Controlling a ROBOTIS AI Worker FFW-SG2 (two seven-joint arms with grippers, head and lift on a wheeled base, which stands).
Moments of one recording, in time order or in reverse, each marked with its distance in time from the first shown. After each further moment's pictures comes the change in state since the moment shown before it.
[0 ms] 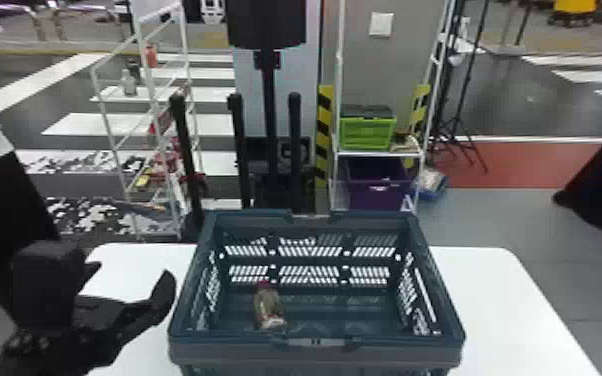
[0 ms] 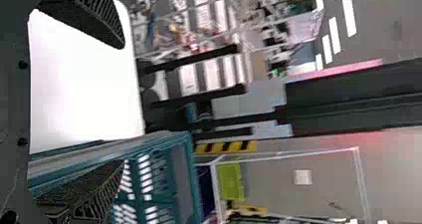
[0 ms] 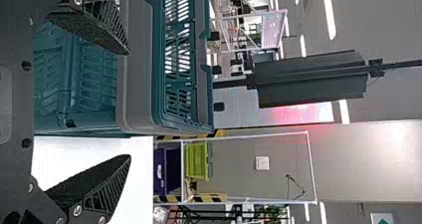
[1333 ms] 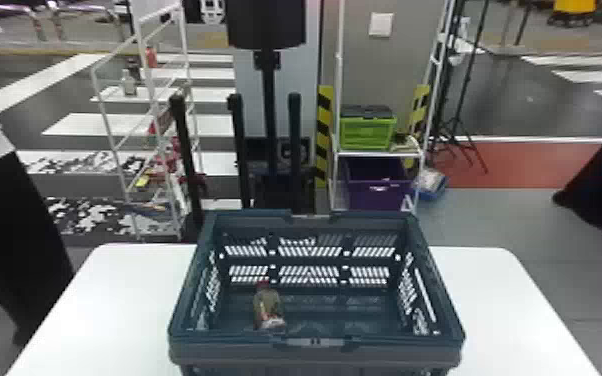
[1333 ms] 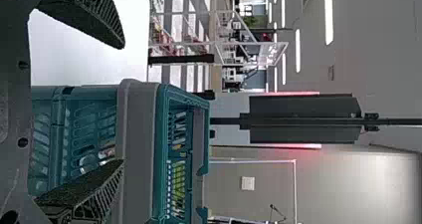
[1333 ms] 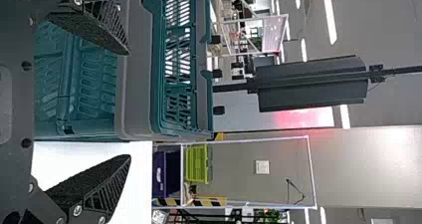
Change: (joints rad) left arm 0.423 -0.021 -0.268 0.368 -0.056 -0.990 0.322; right arm -0.003 -0.006 0.016 -0.011 0.015 0.010 -0.005
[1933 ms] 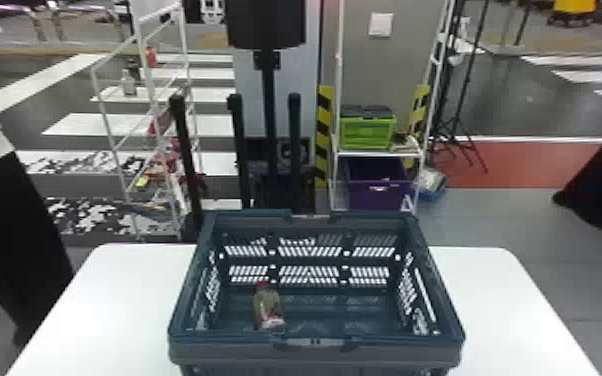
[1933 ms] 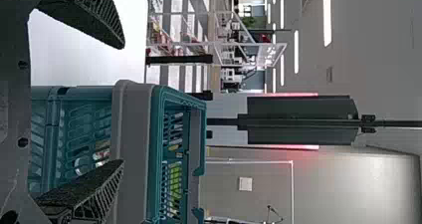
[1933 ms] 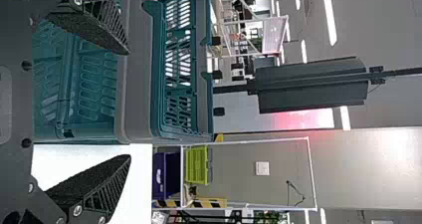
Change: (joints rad) left arm -0.002 0.003 0.004 -0.013 0.010 0.000 -0.005; right arm -0.001 0.007 0.008 0.001 0.012 0.003 0.000
